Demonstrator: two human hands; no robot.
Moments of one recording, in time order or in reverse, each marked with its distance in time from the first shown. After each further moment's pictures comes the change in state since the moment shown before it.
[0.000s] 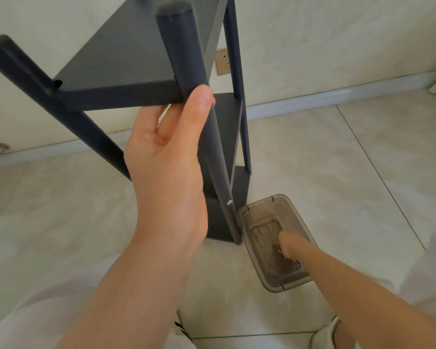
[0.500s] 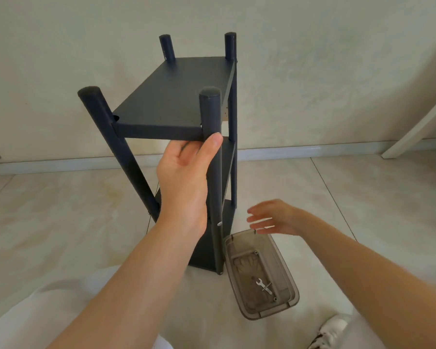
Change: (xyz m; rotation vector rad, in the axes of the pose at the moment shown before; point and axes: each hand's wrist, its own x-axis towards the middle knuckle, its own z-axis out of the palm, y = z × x) left_hand 0.003 0.004 -0.006 -0.045 0.006 -0.057; right_hand -0.103 -0.041 -0.166 0.998 0.008 -0.221
